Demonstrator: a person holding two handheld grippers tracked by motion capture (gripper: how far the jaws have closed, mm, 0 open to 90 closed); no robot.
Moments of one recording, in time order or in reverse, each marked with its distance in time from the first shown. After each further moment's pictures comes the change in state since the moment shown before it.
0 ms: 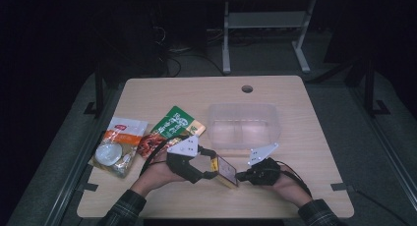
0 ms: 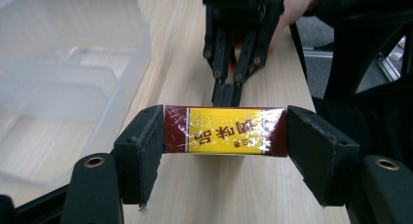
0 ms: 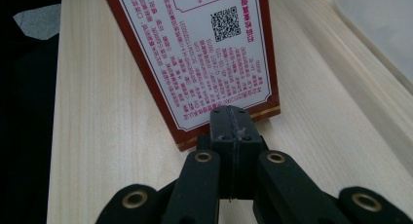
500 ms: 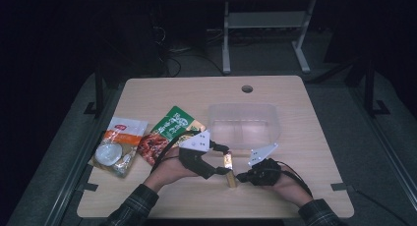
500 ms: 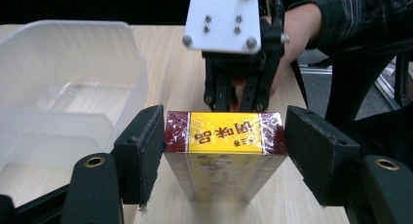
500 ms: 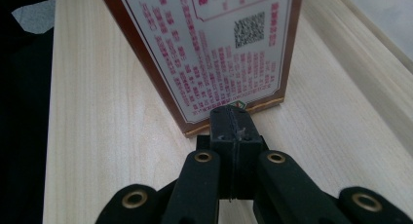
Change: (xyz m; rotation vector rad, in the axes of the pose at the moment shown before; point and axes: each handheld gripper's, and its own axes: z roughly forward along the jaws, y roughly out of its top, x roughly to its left) left arm 0.007 0.021 0.025 -0.060 -0.026 0.018; right arm -0.001 -0.003 0.002 0.021 0.008 0.025
